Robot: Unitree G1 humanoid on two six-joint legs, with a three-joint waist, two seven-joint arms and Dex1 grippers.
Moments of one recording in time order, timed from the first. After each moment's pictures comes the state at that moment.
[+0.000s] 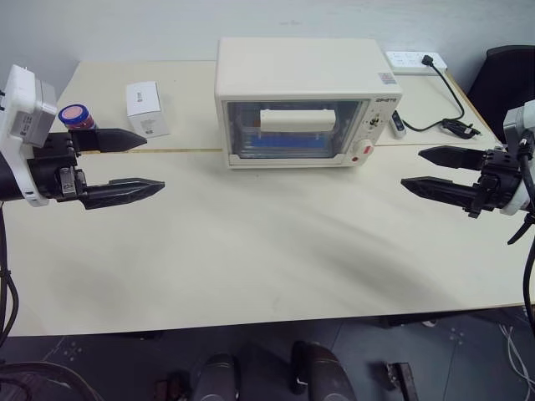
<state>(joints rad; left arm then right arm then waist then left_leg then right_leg) -0.50 1.16 0.41 -0.22 -0.78 0.84 -1.08 -0.48 -1.03 -0.37 -0.14 0.76 0.86 1.04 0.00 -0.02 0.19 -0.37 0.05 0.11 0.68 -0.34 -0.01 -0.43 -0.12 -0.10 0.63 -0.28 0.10</state>
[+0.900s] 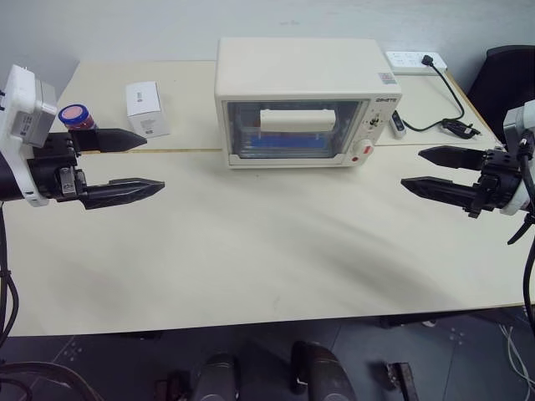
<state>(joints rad) -0.50 1.16 0.41 -0.22 -0.78 0.84 -1.08 -0.48 -1.03 -0.37 -0.14 0.76 0.86 1.04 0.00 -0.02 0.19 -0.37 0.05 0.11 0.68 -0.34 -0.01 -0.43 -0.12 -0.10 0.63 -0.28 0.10</state>
